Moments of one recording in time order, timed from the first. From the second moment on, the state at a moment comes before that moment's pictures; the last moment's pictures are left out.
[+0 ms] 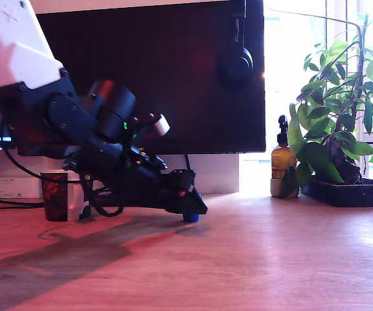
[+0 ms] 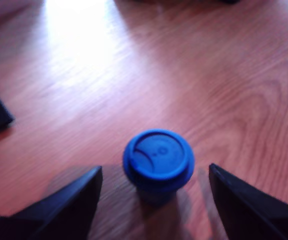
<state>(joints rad) -0.55 2.07 1.05 0.52 0.31 0.11</state>
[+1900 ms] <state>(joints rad) -0.55 1.94 1.08 0.25 0.36 0.09</state>
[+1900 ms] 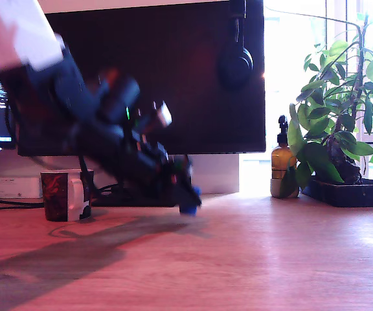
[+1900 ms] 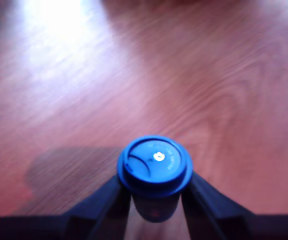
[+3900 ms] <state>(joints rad) -0.40 1.27 0.74 -0.02 0.15 -0.02</state>
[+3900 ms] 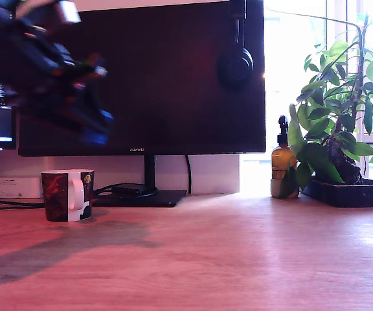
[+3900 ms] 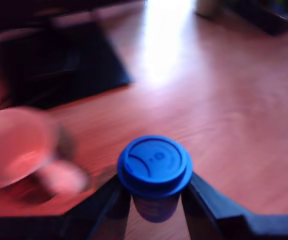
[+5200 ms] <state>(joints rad) -0.23 1.21 0.68 -0.03 0.15 -0.02</state>
